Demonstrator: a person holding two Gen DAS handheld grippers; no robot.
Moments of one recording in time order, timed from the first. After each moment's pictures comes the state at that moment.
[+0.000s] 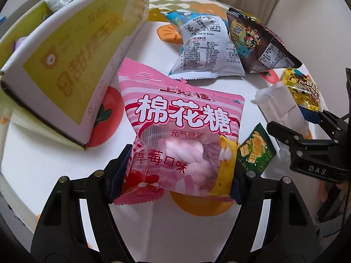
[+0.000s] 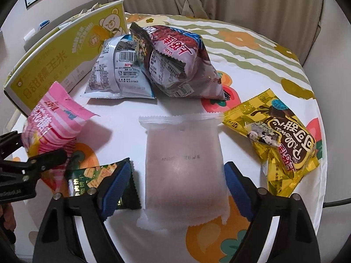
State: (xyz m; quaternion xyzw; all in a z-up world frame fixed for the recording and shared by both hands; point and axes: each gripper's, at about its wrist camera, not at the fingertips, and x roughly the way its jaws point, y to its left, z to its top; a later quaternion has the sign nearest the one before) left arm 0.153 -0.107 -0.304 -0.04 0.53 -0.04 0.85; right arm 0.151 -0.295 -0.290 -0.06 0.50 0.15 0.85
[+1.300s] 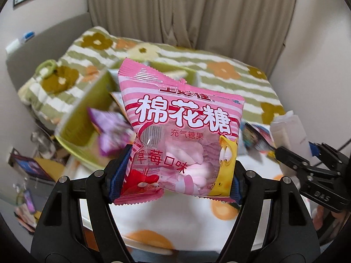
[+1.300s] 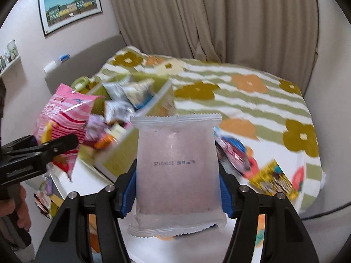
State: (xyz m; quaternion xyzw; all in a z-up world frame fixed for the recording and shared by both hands) left arm 0.142 0.022 -0.118 -0.06 0.40 0.00 0.91; right arm 0.122 -0.200 -0.118 -0.01 0.40 0.18 0.90
